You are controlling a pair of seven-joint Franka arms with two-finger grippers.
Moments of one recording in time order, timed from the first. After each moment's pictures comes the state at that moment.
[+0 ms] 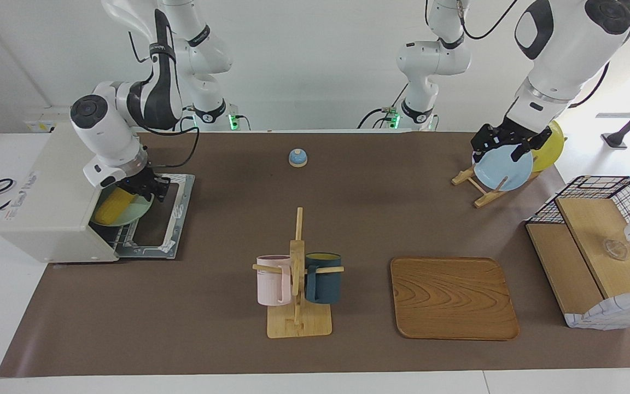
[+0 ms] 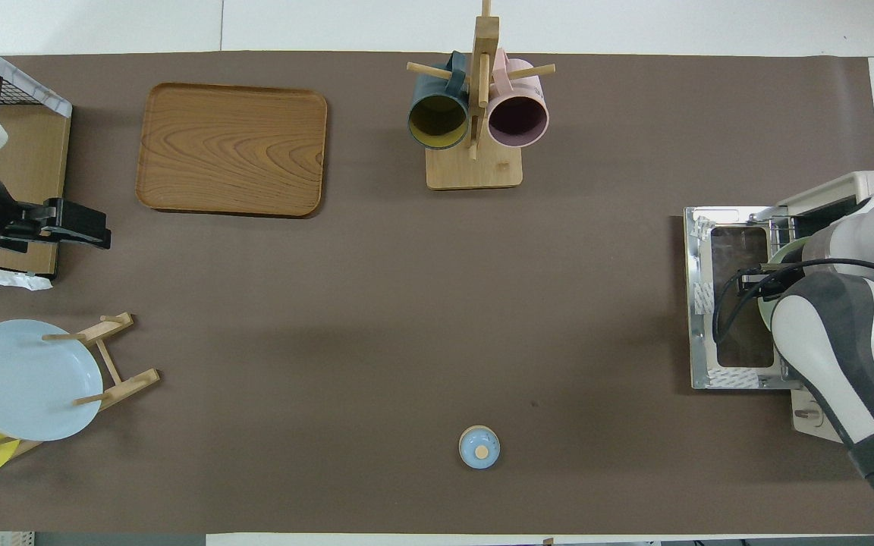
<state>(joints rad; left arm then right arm) -0.11 -0.02 0.01 -1.67 -0.03 1.62 -0.06 -0.05 -0.01 -0.05 -2.17 -0.04 2.07 -0.01</state>
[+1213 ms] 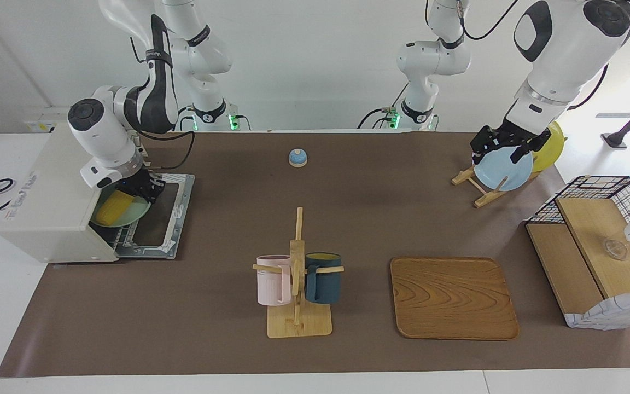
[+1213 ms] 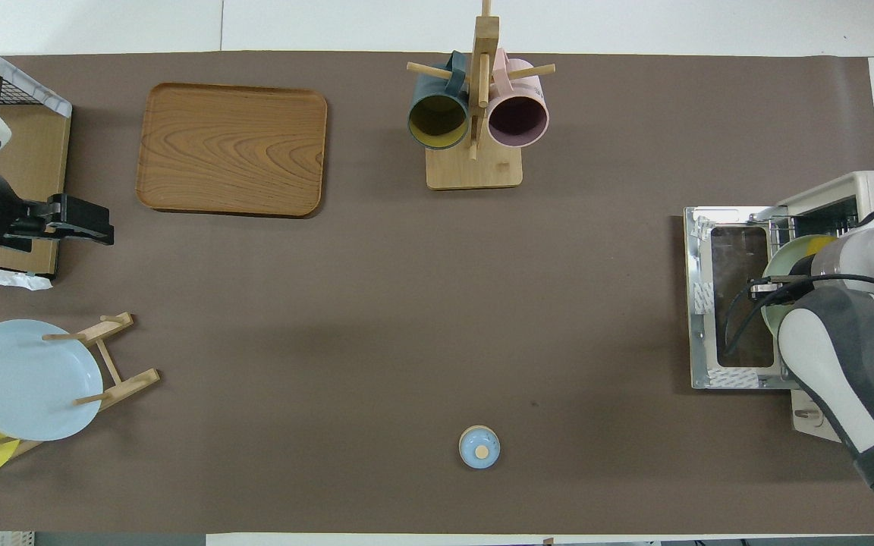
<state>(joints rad) -0.11 -0.02 0.01 -1.68 -0.03 1.65 -0.10 -0.08 -0.03 -0.04 -2.24 -0.05 2.14 -0.05</state>
